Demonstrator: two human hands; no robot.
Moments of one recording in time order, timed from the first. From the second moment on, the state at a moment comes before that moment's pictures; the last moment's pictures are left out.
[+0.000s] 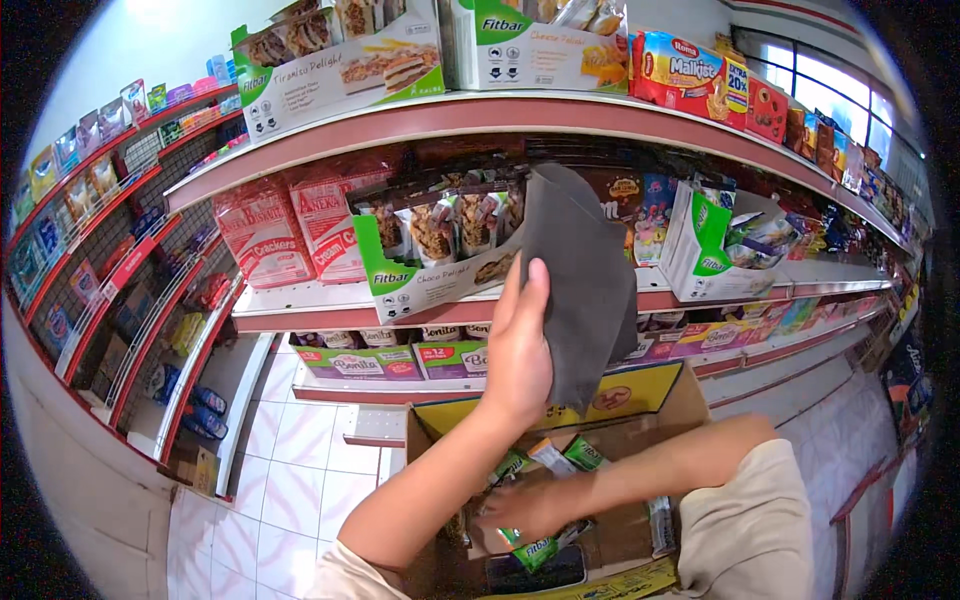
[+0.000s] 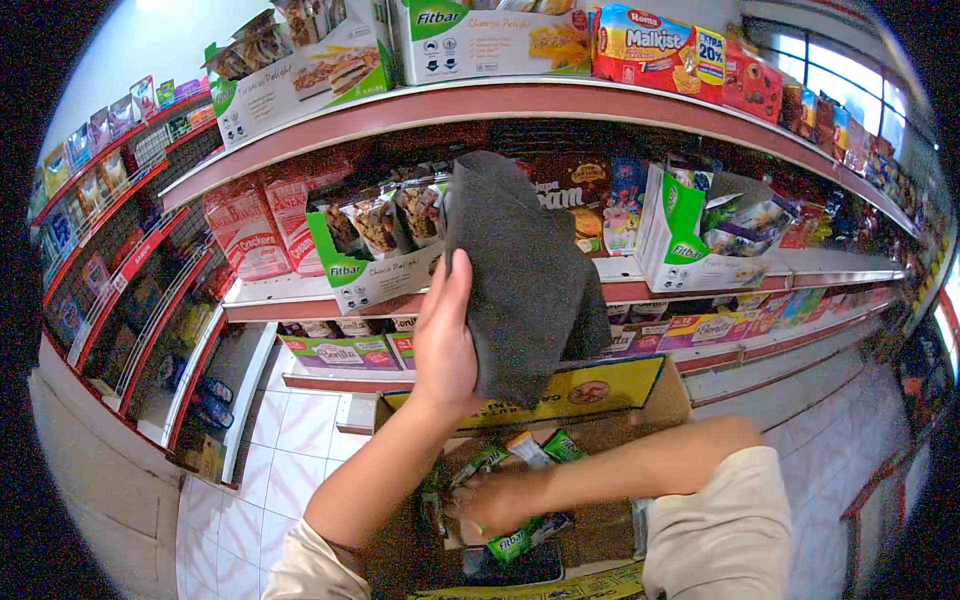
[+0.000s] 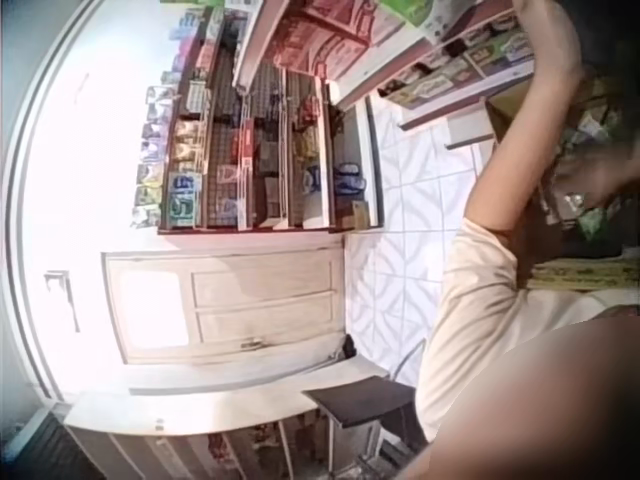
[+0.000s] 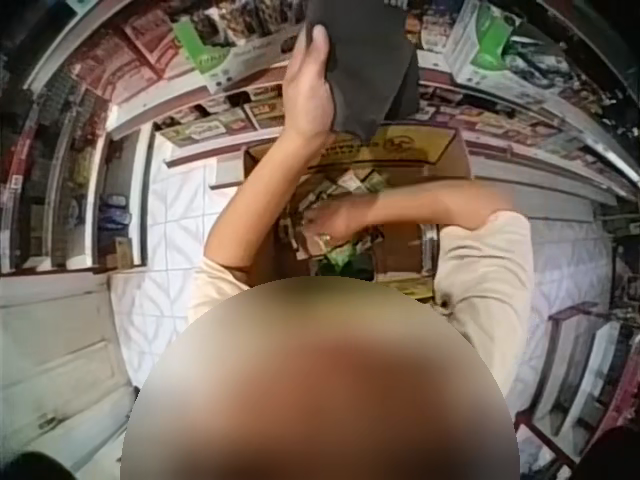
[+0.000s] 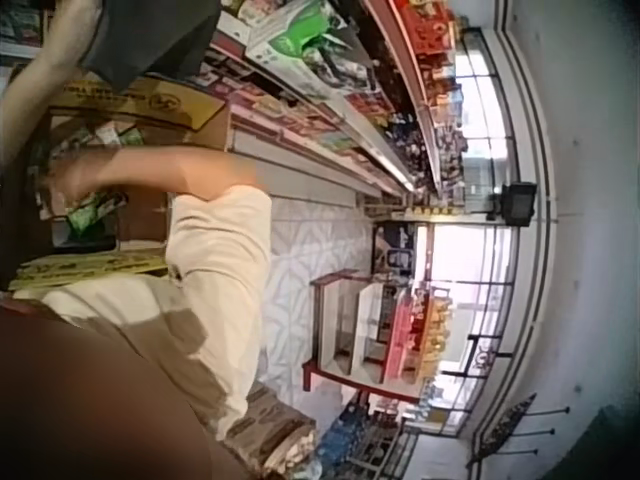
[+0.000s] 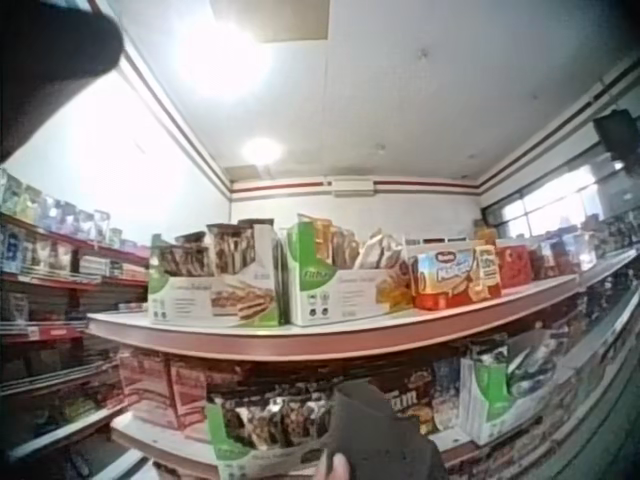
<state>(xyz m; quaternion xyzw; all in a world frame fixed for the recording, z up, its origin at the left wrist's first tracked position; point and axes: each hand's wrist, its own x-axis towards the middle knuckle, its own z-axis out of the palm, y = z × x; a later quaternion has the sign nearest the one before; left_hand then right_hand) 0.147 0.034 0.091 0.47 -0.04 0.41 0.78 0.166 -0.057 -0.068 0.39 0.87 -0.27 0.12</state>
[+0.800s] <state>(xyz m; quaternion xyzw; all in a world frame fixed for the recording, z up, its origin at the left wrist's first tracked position) 0.142 0.025 0.055 0.59 0.05 0.35 0.72 0.125 -0.115 -0.159 0.32 0.94 -0.06 0.10</state>
